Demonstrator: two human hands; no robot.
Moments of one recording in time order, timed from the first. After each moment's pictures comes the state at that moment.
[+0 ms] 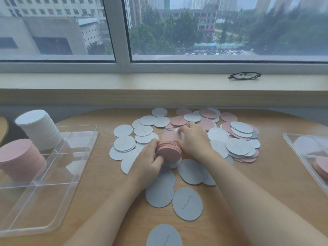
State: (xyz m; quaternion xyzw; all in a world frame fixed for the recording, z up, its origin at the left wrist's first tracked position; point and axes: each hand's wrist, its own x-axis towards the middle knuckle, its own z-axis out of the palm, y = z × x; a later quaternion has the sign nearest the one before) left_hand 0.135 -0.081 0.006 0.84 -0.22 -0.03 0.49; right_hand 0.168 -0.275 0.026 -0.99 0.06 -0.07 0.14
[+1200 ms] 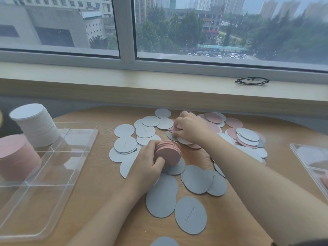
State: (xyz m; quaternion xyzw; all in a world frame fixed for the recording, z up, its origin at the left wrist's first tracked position) left_hand 0.141 -0.080 0.003 0.84 -0.17 0.00 0.51; right_hand 0.235 -0.286 0.042 -1.00 -0.07 -0.04 0.04
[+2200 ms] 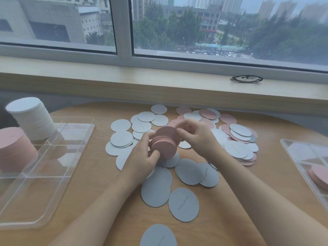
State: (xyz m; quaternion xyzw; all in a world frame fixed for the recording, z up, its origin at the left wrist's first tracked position) left_hand 0.134 -0.081 0.013 0.82 -0.18 0.00 0.55; right_hand 0.135 -0.278 0.059 -0.85 -0.07 -0.10 0.51
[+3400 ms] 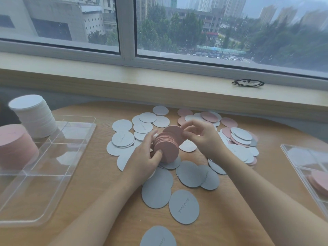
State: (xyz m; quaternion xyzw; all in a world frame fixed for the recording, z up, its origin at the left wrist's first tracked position) left_hand 0.135 -0.080 0.013 0.83 -0.18 0.00 0.53; right_hand 0.141 -0.295 0.055 -0.85 -0.08 -0.09 0.50
